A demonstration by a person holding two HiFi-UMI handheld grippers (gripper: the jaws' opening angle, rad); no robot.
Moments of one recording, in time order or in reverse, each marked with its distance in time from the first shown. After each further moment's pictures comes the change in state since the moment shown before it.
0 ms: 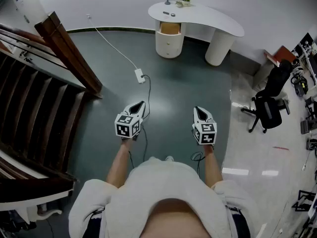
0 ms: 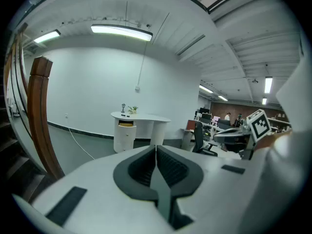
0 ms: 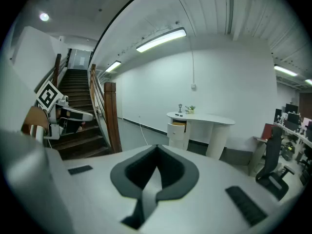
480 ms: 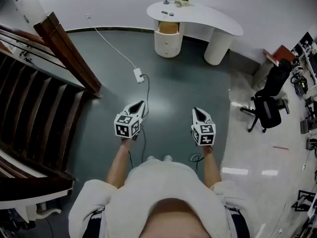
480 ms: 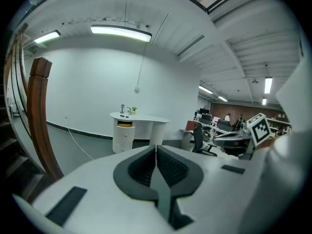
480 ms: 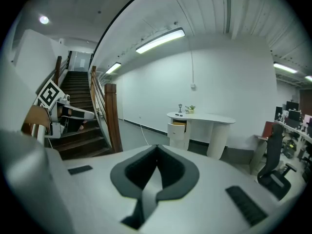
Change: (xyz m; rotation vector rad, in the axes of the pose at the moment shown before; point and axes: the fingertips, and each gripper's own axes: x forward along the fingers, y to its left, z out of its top) left arm 0.005 -0.019 0.004 0.000 -0.011 0.000; right arm -0.009 -0.010 -0.011 0.010 -0.004 0.017
